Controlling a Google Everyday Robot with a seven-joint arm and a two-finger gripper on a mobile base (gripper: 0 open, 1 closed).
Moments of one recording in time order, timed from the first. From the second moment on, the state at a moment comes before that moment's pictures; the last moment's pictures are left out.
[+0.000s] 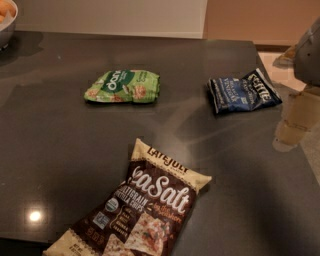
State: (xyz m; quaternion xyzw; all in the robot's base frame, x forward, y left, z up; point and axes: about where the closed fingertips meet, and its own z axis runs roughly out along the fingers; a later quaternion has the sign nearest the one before) arm 0.438 -0.216 0.978 -0.60 0.78 -0.04 0.16
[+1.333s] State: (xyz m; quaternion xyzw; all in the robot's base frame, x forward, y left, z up) arm 0.489 -0.127 0.956 -0.70 0.70 -0.03 0.17
